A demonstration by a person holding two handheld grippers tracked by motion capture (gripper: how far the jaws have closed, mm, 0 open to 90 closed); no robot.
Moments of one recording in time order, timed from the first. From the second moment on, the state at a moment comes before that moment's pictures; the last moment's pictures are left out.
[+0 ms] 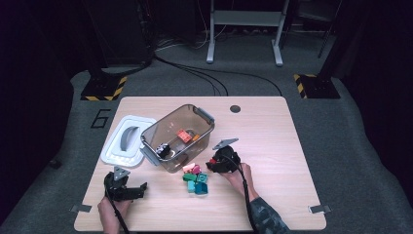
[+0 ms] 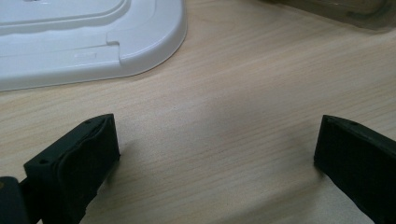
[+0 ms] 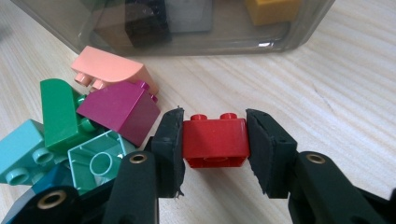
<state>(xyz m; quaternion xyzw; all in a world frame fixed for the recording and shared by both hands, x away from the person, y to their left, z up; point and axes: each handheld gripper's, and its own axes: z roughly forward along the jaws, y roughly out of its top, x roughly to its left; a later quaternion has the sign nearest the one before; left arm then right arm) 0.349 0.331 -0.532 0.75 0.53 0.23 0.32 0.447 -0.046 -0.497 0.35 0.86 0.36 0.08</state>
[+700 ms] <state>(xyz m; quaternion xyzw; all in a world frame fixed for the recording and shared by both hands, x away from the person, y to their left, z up) 0.349 0.331 -0.532 0.75 0.53 0.23 0.32 0.446 -0.047 -0.502 0.35 0.86 0.35 0.08</state>
